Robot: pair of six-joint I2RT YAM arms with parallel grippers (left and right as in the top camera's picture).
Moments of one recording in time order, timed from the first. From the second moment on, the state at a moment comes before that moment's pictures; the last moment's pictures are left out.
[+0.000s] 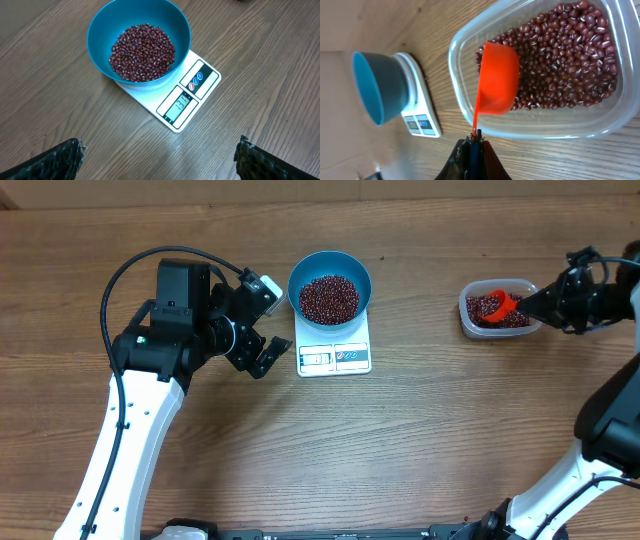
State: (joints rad) left arm -0.16 1.38 1.28 -0.83 0.43 0.52; right arm -0.49 2.06 1.77 -1.27 -0.74 -0.15
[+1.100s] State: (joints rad) left arm -0.16 1.38 1.28 -0.83 0.43 0.52; right arm -0.59 2.06 1.77 -1.43 -1.01 -0.35
